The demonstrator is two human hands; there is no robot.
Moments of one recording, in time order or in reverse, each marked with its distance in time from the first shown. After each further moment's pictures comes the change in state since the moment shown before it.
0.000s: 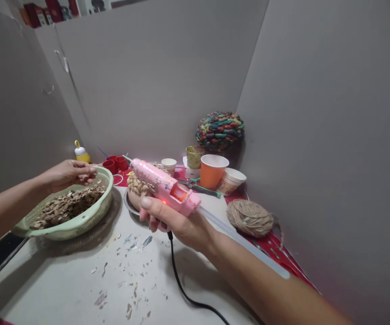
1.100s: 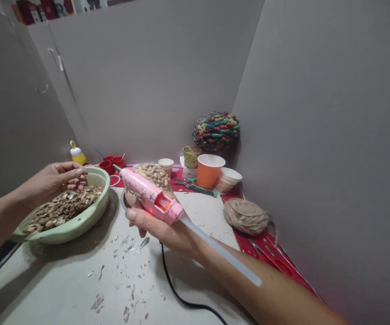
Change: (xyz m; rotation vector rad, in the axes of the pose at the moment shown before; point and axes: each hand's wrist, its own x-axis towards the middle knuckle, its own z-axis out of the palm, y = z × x) left_hand -0.039 0.001 0.014 -0.008 -0.005 0.126; right_hand 0.004 -0.005 0.016 -0.014 -0.067 -0.125
